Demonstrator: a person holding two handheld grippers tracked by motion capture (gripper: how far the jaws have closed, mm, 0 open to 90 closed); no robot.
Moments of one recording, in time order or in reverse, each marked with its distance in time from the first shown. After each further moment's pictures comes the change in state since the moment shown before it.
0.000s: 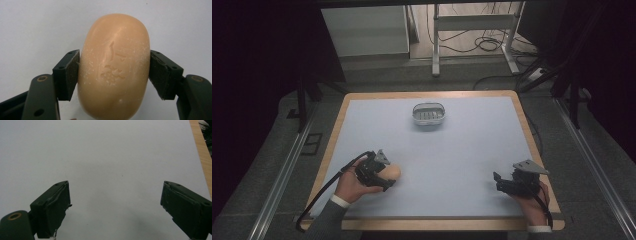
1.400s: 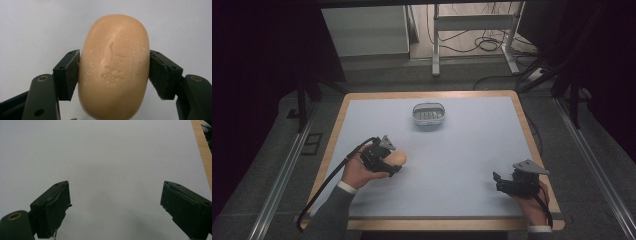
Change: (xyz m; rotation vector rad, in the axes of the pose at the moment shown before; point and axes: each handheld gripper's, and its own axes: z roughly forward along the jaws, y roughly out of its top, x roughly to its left) left arm 0.013 0.038 -0.007 -0.055 0.019 0.010; right arm 0.000 0.000 -0.001 -0.010 0.015 -0.005
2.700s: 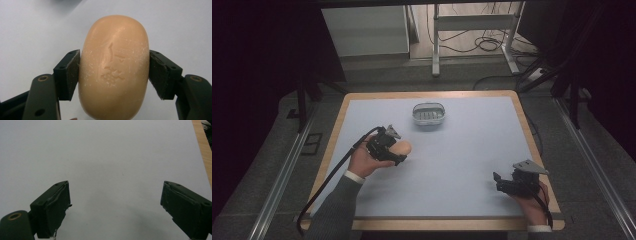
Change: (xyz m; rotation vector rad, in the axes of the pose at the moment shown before) left arm 0.013 0.032 0.004 -0.019 0.006 -0.005; right arm -0.001 -0.002 0.002 0.012 -0.006 0.005
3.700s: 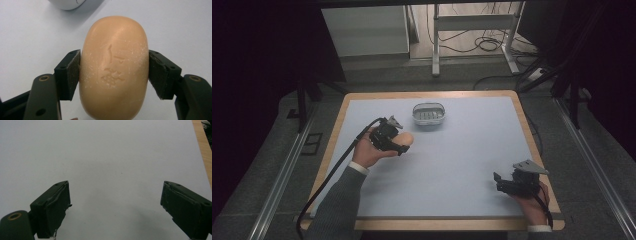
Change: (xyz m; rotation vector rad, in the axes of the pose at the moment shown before) left arm 0.020 0.016 0.008 -0.029 0.001 -0.033; right arm -0.001 -0.001 0.001 0.007 -0.006 -0.003
